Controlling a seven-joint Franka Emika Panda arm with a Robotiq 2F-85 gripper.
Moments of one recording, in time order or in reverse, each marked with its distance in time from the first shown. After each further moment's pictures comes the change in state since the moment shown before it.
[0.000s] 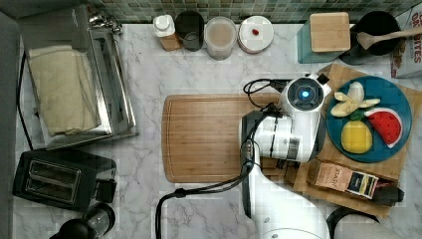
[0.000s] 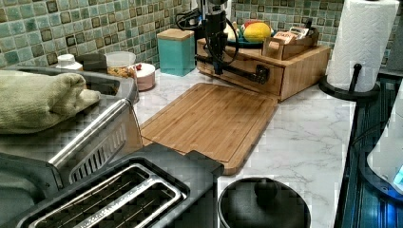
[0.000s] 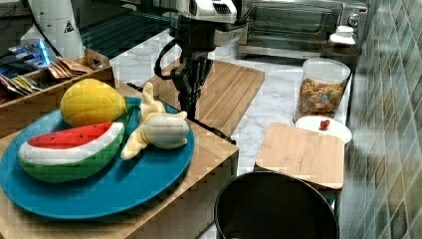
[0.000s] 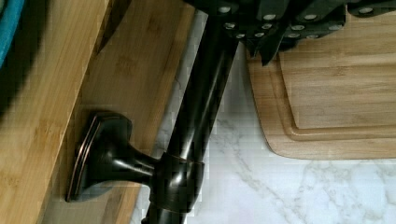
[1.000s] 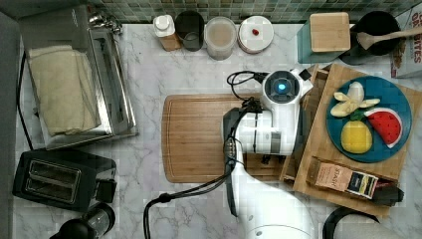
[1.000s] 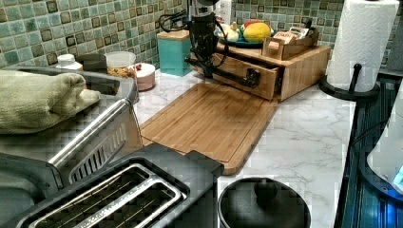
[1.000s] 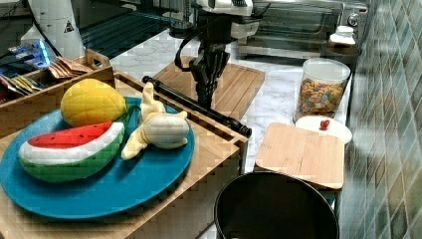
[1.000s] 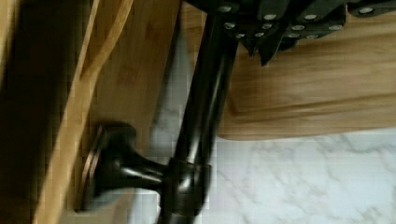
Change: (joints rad) arm 0.029 0.005 0.044 0.014 -0.006 -0.021 0.106
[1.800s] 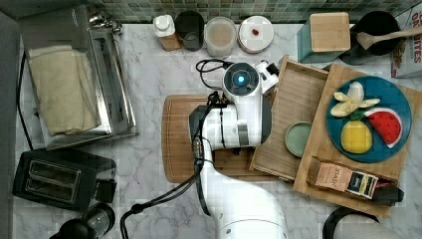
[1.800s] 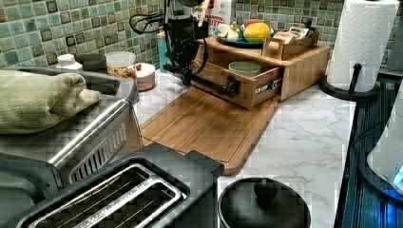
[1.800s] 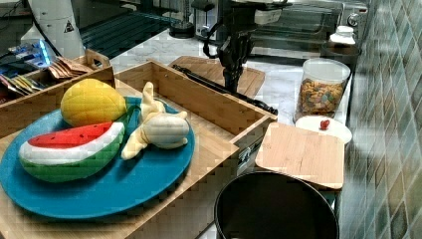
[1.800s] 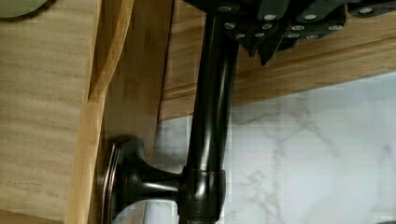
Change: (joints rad) arm 0.077 0.013 0.081 0.033 0.003 -0.007 0.275
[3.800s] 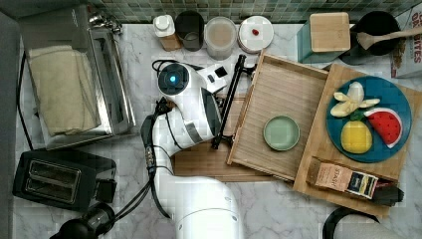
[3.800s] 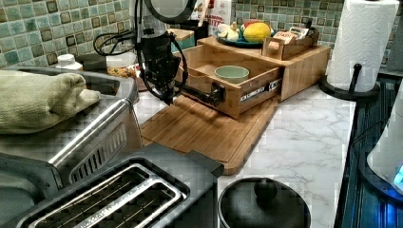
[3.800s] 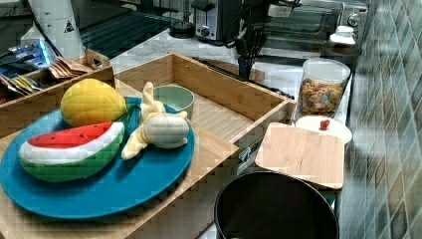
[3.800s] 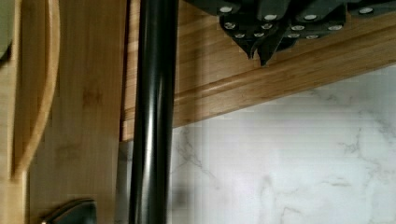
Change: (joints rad) arm 0.166 0.044 0.057 0.039 -0.089 -0.062 0.344
